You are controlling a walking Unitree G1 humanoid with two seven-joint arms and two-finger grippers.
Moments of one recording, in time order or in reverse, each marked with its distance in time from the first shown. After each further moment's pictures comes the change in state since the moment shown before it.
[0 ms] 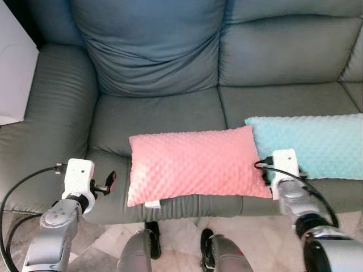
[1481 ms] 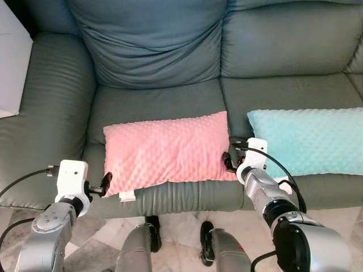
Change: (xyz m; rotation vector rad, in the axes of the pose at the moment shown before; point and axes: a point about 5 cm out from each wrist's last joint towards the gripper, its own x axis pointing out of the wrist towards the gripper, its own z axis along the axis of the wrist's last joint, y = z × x) left arm -0.014 0.003 0.006 -0.020 0.002 0.023; right arm -0.007 0.067 0.035 0.349 -0.023 0.322
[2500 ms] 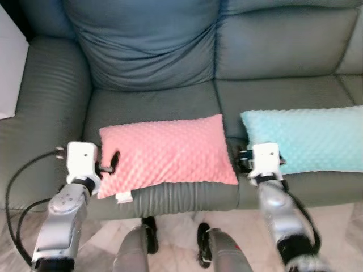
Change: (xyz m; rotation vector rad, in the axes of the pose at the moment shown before) left arm 0.023 -0.013 0.034 -0.008 -0.238 0.037; right arm -0.040 0.001 0.009 -0.360 -0.441 -0.039
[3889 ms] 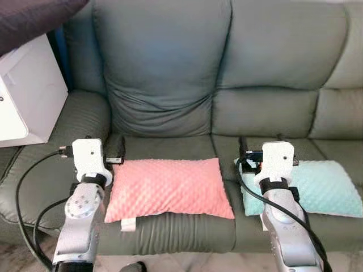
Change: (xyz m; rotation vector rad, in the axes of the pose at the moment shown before) left arm 0.003 -0.029 0.008 -0.050 -0.149 0.081; right arm -0.045 -0.004 0.050 0.018 -0.127 -0.074
